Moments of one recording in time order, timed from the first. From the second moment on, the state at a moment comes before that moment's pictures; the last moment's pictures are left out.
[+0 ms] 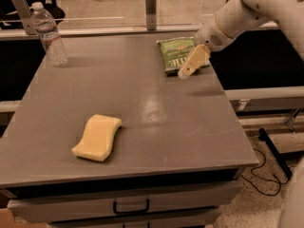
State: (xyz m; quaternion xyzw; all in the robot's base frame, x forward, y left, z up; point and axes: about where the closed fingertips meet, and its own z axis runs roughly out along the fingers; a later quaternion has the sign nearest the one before) arm 0.686 -0.130 0.888 -0.54 0.78 0.09 0.31
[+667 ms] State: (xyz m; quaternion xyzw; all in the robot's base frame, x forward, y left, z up) arm 0.739 -0.117 0.839 -0.48 0.81 0.13 0.29
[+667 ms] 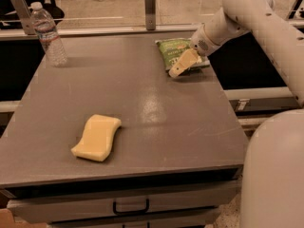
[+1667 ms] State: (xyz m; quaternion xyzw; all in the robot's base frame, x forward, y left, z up) arm 0.749 -0.114 0.884 -0.48 0.79 0.17 0.36
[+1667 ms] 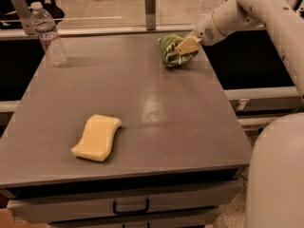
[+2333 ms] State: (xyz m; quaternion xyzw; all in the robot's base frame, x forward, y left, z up) arm 0.732 -0.099 0.934 -0.51 0.74 0.18 0.40
